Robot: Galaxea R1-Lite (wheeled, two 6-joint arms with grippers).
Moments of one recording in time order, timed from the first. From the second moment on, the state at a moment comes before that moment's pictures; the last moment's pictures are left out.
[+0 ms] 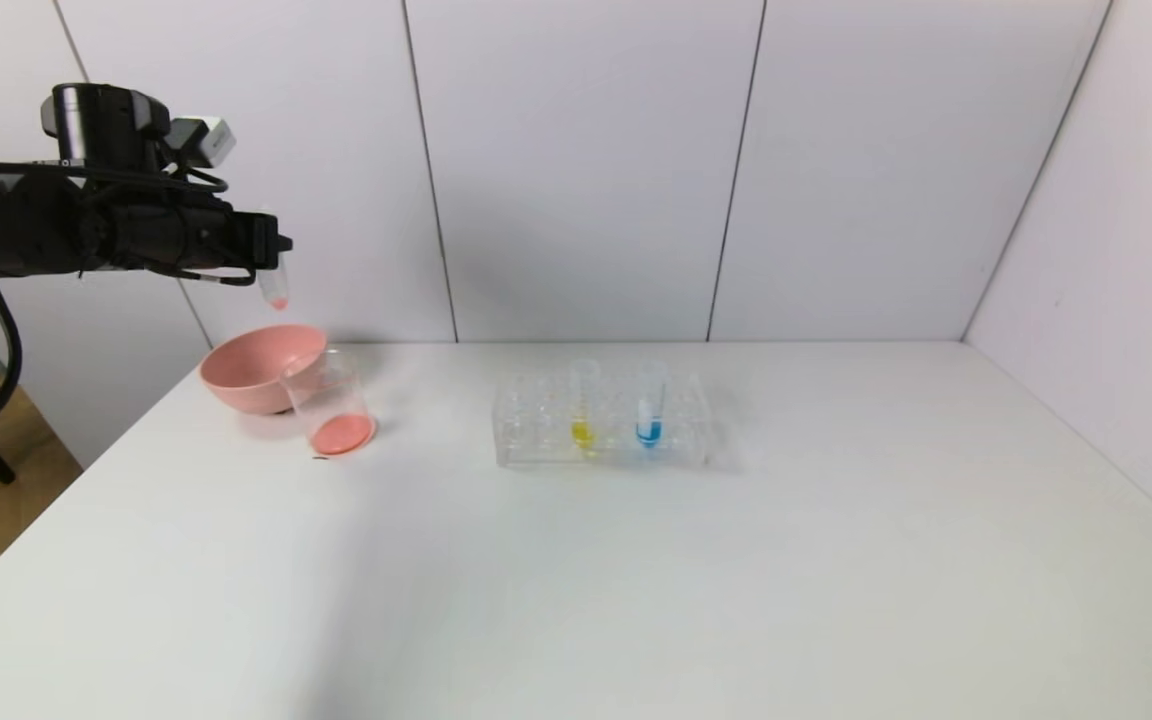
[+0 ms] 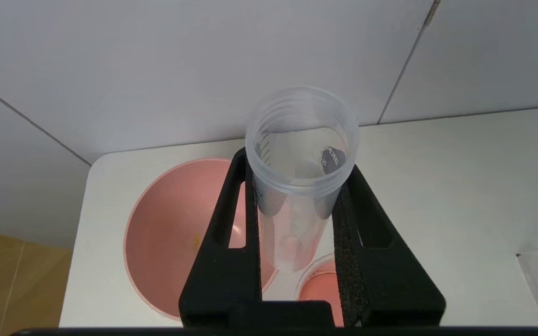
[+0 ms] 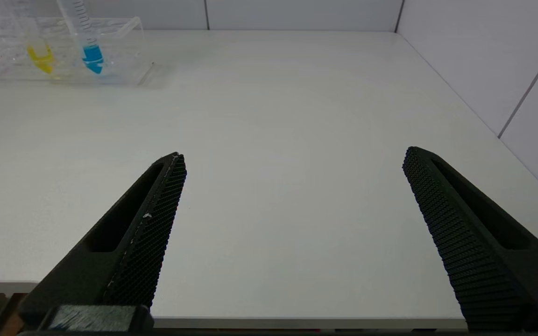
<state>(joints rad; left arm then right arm) 0.07 2.00 -1.72 0.02 -0.15 0.08 0.00 0.00 0.00 0.00 0.00 0.00</state>
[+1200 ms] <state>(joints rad) 0.18 2.20 -1.67 -0.27 -0.15 -0.07 0.00 0.00 0.00 0.00 0.00 0.00</state>
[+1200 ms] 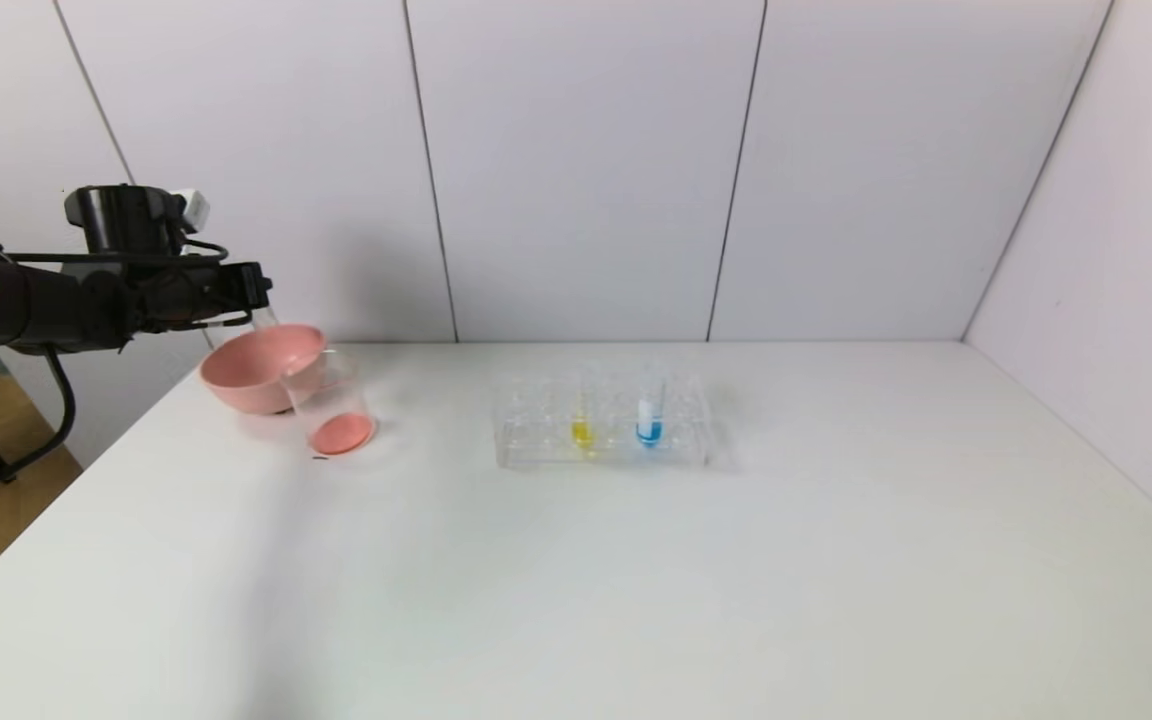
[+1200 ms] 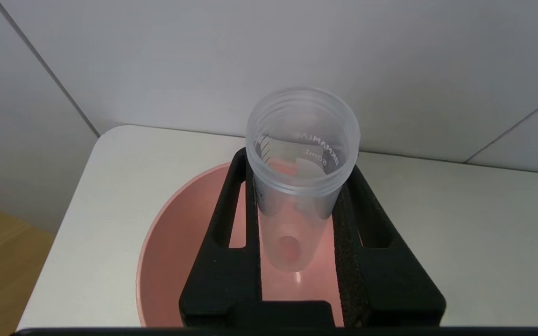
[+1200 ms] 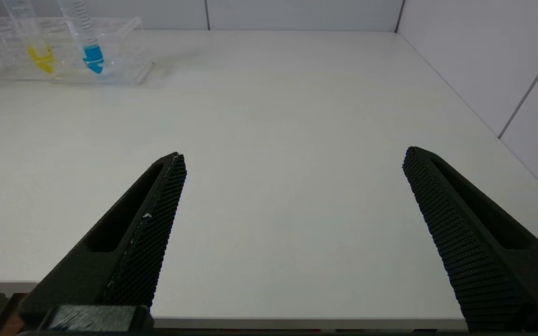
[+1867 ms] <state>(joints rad) 0.22 2.28 -1.66 -0.27 -0.15 -0.06 0.00 0.00 0.00 0.00 0.00 0.00</state>
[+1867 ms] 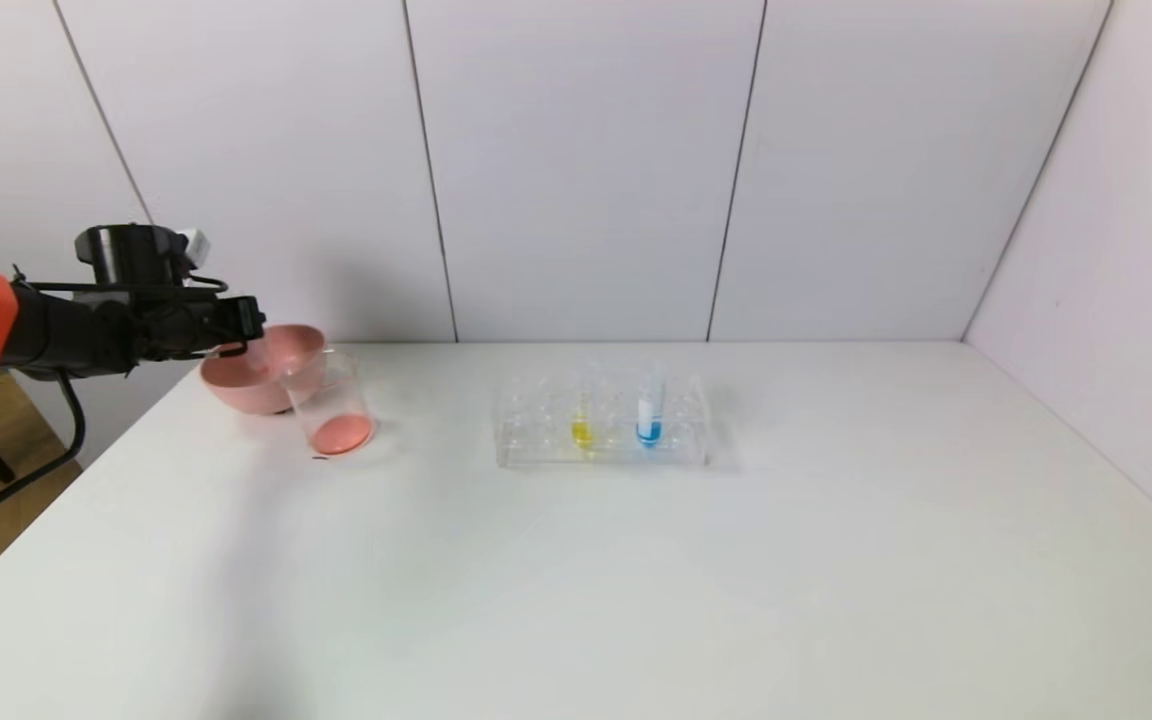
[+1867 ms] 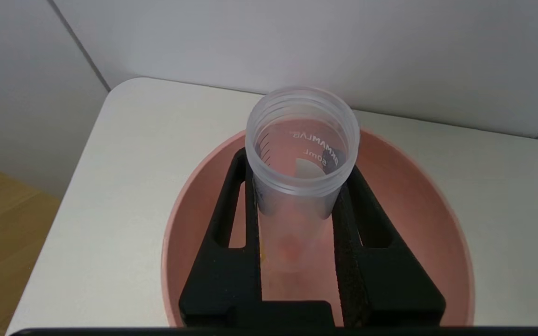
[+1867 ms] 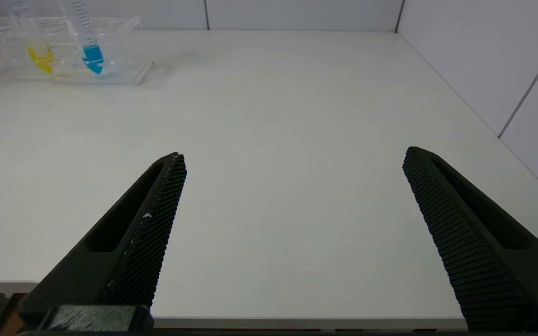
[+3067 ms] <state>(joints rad) 0.23 2.25 -1.65 -0.28 -0.16 -0.06 0.00 0.00 0.00 0.00 0.00 0.00</state>
